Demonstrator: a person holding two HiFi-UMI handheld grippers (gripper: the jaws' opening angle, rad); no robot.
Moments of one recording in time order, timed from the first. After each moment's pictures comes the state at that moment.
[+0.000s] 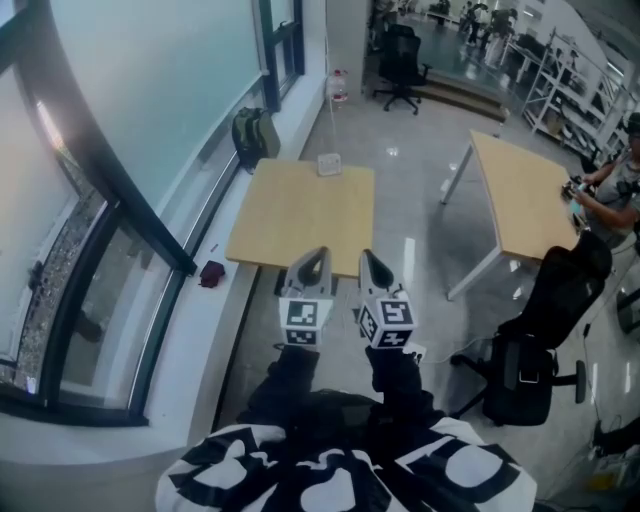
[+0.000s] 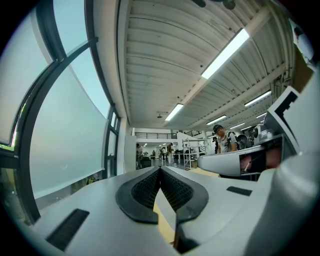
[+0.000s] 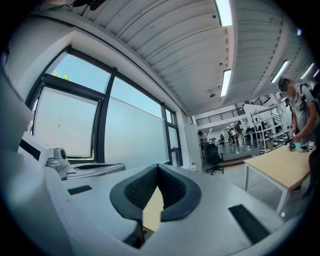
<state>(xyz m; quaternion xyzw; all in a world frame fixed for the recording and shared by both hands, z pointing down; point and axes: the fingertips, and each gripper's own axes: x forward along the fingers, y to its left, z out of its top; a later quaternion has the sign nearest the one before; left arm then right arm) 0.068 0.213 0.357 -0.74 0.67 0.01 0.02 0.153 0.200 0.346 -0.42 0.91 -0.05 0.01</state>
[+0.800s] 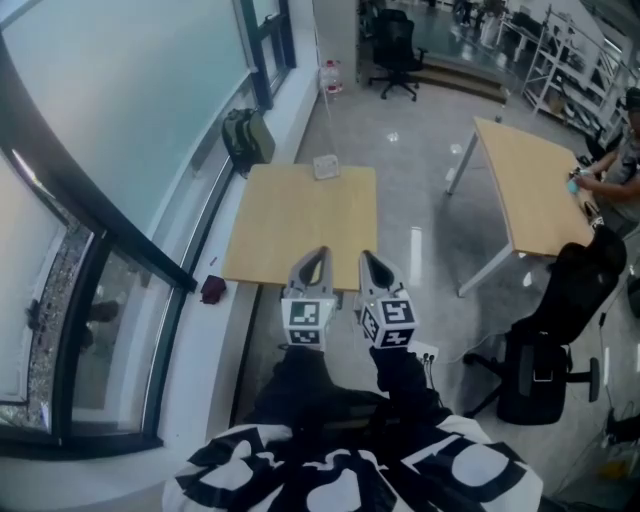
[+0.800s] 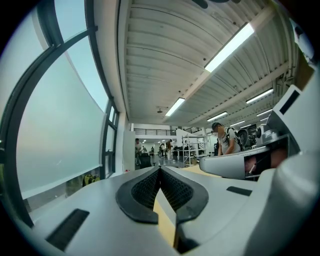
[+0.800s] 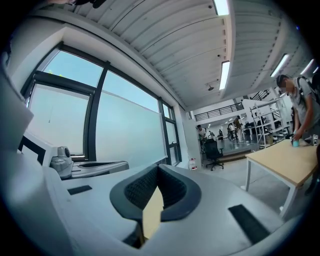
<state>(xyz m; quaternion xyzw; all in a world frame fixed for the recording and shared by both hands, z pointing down) 0.044 0.119 0.384 -0.74 0.67 0.00 0.01 0.128 0.113 0.377 -0.42 0.91 -0.07 0.00</state>
